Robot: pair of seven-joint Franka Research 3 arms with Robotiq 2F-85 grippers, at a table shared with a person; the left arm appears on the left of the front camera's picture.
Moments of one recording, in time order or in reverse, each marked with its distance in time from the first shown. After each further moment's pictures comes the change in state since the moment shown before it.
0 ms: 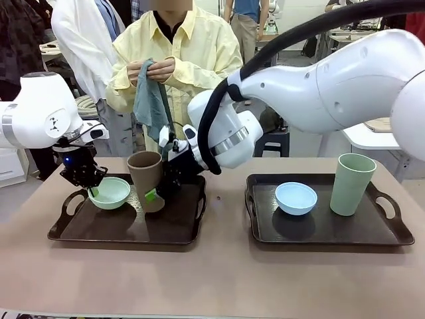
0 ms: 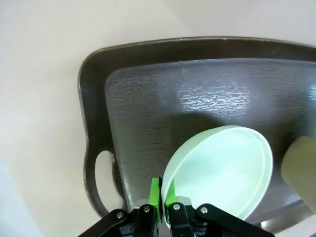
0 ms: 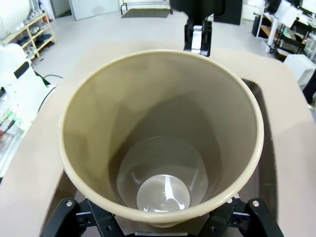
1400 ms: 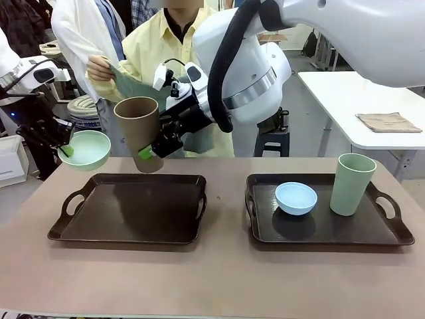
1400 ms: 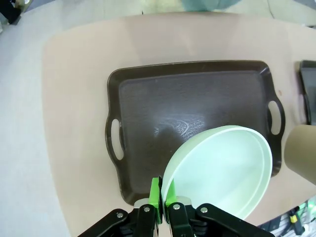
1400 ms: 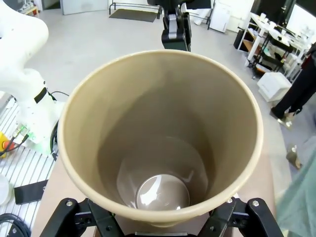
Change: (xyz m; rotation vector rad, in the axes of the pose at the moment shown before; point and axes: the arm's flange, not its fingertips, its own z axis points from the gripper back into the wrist) left arm -0.083 -0.004 0.170 -0.059 -0.252 0.003; right arm 0.130 0.074 0.097 -0.108 0.021 0.116
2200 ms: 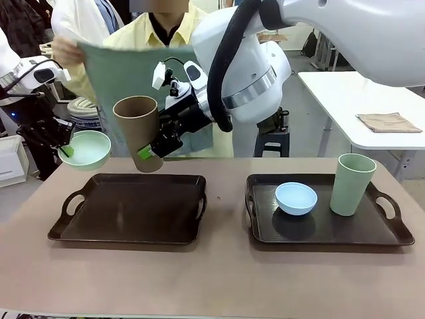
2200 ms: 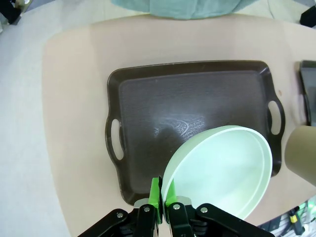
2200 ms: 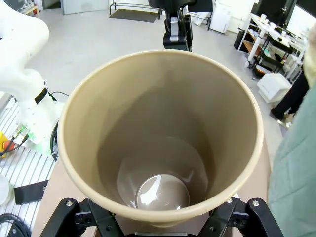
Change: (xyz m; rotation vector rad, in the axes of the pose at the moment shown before) left arm 0.000 0.000 0.000 0.000 0.000 0.000; right arm 0.002 0.001 0.000 0.000 -0.001 0.003
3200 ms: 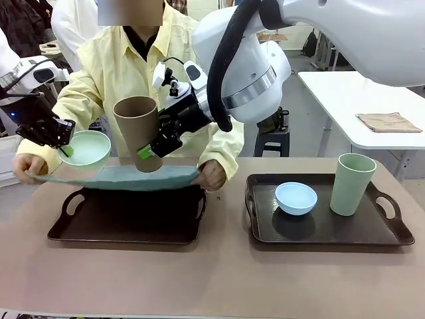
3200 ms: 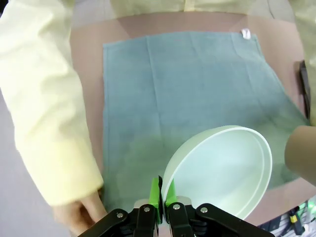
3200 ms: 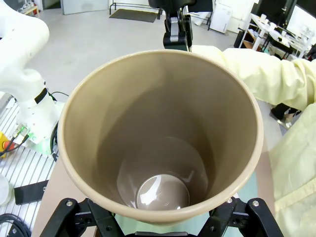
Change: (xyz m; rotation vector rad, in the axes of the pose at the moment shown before) left arm 0.000 0.000 0.000 0.000 0.000 0.000; right arm 0.000 0.000 0.000 0.000 0.000 0.000
